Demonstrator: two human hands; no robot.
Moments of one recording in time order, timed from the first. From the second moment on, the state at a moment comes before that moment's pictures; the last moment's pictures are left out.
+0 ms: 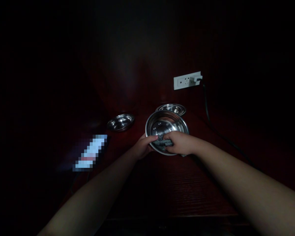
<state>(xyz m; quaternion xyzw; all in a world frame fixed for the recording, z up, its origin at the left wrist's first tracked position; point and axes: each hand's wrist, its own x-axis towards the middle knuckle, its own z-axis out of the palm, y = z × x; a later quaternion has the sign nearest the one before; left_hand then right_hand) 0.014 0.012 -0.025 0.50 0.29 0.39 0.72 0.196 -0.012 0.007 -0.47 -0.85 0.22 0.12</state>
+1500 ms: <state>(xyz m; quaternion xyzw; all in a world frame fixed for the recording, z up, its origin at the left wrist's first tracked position) 0.014 0.008 -0.024 0.52 0.25 0.39 0.71 0.200 -0.006 0.005 -0.51 -0.84 0.16 0.12</state>
